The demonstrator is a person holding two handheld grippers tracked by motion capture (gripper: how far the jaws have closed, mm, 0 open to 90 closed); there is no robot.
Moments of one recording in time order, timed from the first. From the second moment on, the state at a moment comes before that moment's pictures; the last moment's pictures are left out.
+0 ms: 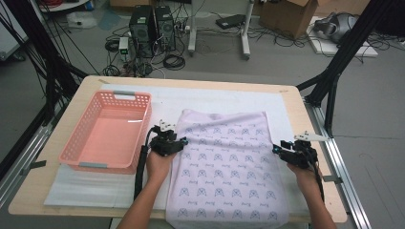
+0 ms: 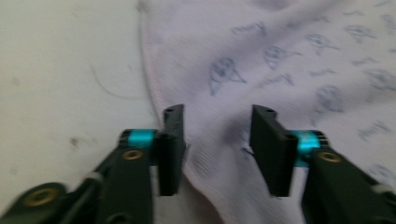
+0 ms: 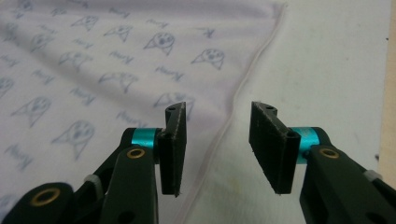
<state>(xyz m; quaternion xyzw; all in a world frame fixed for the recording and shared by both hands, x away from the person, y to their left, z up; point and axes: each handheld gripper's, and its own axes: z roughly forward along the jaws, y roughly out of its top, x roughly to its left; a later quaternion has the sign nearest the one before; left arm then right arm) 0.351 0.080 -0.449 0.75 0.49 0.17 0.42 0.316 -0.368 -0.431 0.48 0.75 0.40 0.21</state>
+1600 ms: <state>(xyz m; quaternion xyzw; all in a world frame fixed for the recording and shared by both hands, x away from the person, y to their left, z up) 0.207 0.128 -0.454 0.76 0.44 0.12 0.47 0.177 -0.375 -0.441 0.48 0.77 0.40 0.15</state>
